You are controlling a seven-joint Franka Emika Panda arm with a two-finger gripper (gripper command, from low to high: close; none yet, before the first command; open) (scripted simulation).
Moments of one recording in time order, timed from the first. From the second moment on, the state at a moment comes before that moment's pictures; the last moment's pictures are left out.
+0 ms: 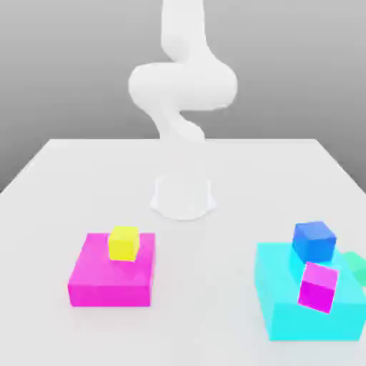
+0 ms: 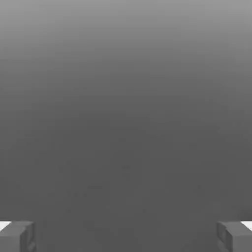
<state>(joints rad) 0.08 -0.72 -0.01 -2.32 0.02 2.34 0.69</state>
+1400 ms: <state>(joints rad) 0.73 0.29 0.11 -2.53 -0.11 2.82 -0.28</state>
